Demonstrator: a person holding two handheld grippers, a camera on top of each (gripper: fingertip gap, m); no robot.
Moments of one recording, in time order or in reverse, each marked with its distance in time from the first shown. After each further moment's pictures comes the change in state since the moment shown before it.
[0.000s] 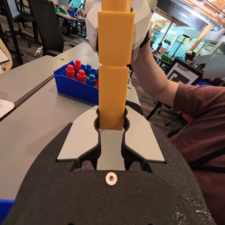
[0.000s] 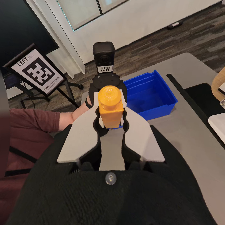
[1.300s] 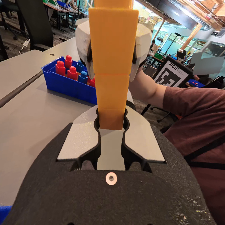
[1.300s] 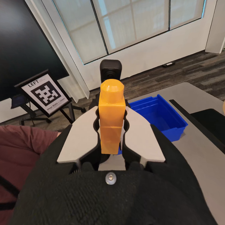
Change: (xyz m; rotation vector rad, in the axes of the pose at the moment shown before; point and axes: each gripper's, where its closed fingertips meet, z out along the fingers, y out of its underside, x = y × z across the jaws) left arm 0.014 0.002 0.002 -0.033 0.056 -0.026; right arm -0.012 -0.008 0.030 0.251 -0.028 -0.024
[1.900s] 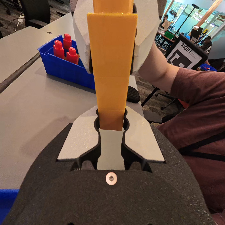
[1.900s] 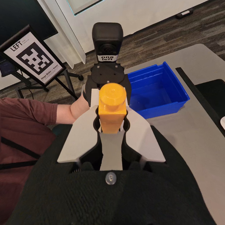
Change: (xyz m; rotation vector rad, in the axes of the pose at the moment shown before) left arm -0.002 0.020 0.003 -0.151 -0.036 -0.002; right arm 0.001 0.032 -0.010 -0.352 0.004 -0.003
